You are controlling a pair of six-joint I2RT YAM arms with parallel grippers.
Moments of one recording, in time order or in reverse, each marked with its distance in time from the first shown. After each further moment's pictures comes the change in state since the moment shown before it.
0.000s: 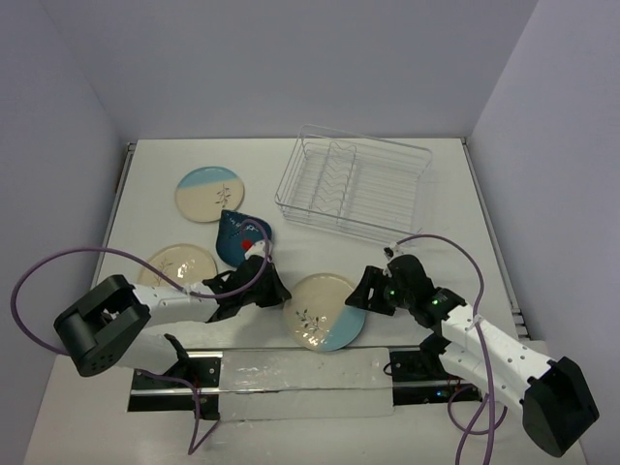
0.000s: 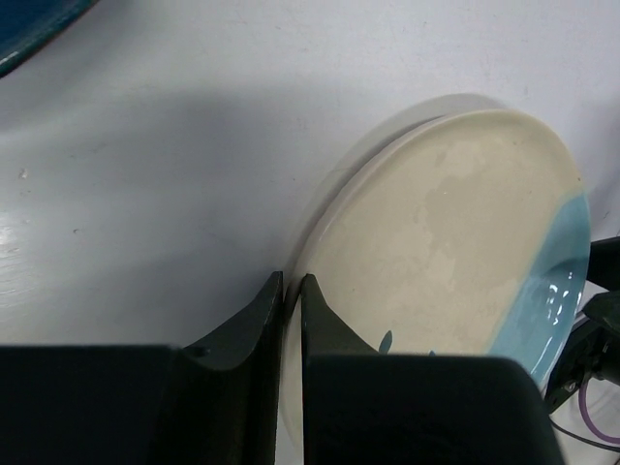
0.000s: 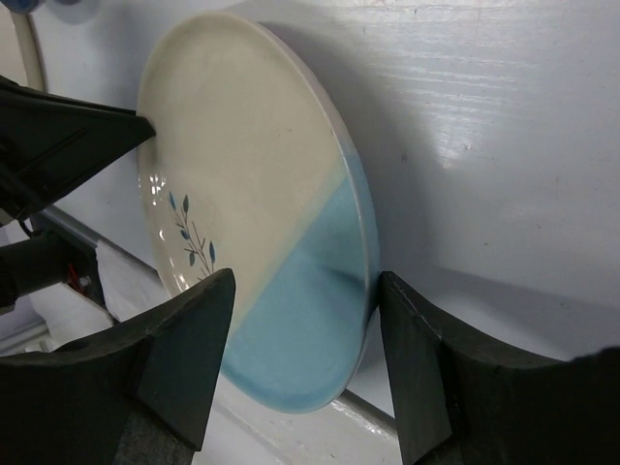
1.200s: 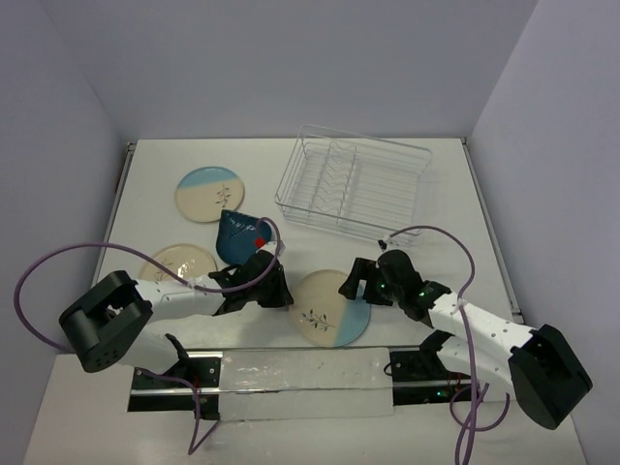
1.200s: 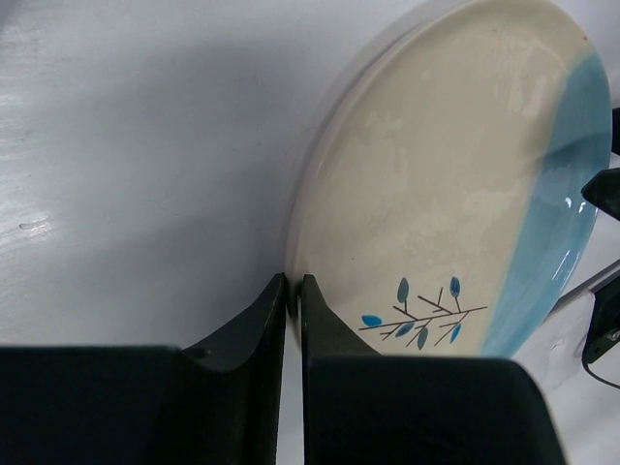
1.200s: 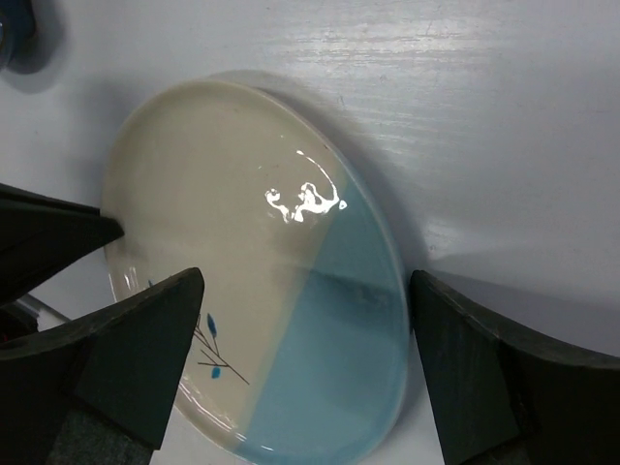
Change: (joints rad) left arm -0.009 0.034 0.097 -0.156 0.075 0.127; right arm 0.045 0.197 0.018 0.179 0.173 -0.048
